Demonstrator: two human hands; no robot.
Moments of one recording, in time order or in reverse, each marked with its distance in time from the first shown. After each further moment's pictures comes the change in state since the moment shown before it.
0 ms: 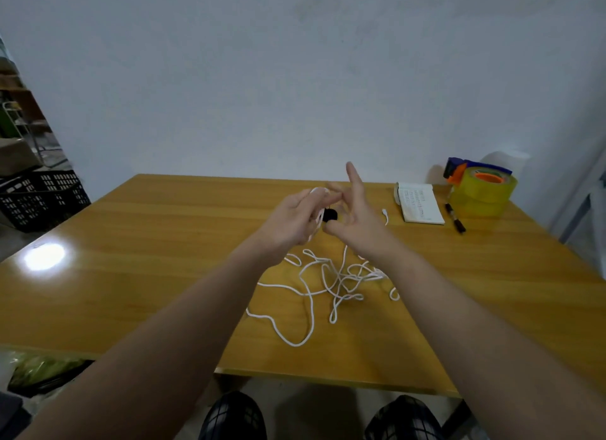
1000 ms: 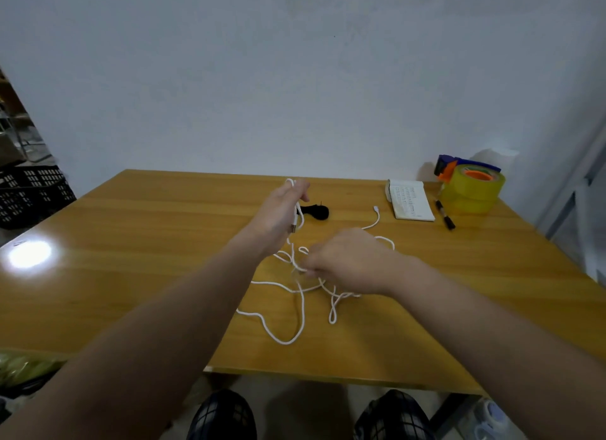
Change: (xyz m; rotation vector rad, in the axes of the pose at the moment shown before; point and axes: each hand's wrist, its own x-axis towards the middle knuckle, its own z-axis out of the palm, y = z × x) left_hand 0.030 -0.019 -0.002 -0.132 0.154 -0.215; right_hand -0.031 -0.019 -0.004 -1.259 -0.530 -0.474
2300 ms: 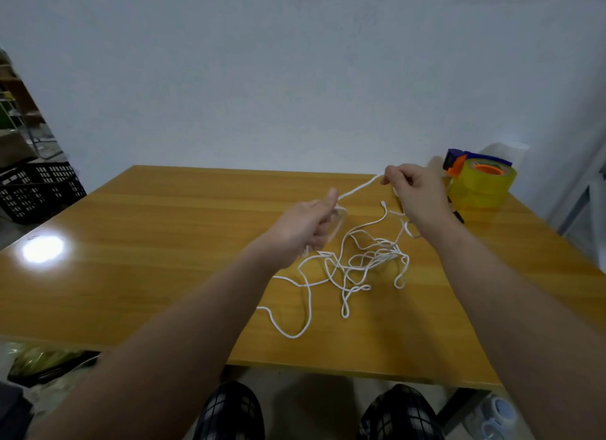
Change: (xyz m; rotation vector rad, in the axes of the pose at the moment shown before) left_hand -0.028 -0.008 0.013 -0.035 -0.273 -0.034; right_hand -0.015 0.088 0.013 0.848 0.797 0.805
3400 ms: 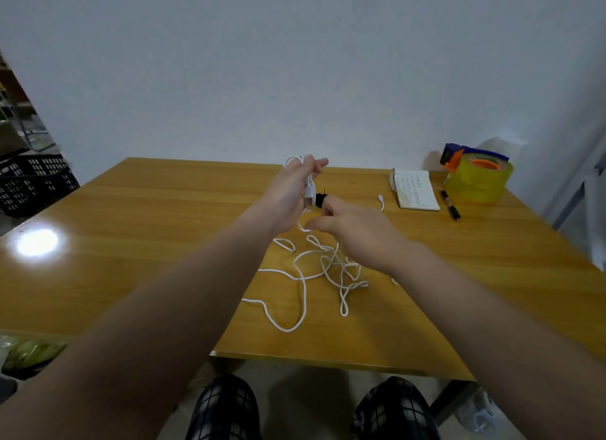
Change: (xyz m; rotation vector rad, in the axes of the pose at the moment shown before) left_hand 0.033 0.021 -0.008 -0.101 0.215 0.105; right_hand -0.054 -0.035 0.038 -0.825 -0.600 -0.579
